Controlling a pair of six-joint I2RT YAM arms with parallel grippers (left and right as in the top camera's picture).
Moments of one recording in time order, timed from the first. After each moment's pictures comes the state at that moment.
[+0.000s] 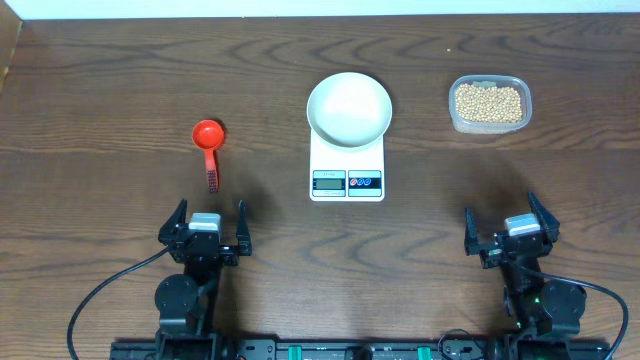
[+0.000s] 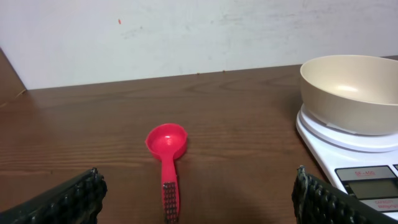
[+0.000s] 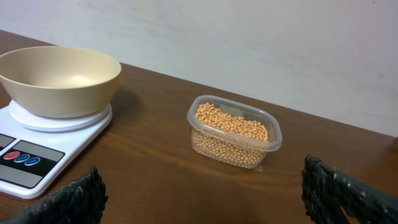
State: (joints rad) left arm -0.02 0.04 0.01 -0.11 0.03 0.10; right arm -0.04 0.02 0.01 -0.06 -0.21 -0.24
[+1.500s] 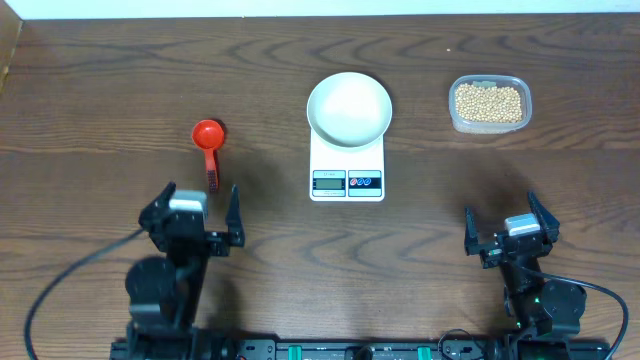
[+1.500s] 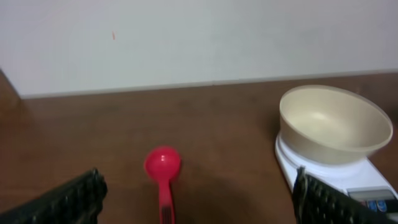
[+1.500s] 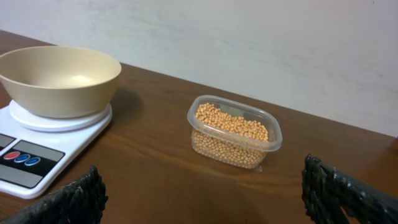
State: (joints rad) left arm -0.02 0.35 0.43 -0.30 0.07 0.06; right arm -0.04 0.02 0.01 -0.06 -0.21 -0.24
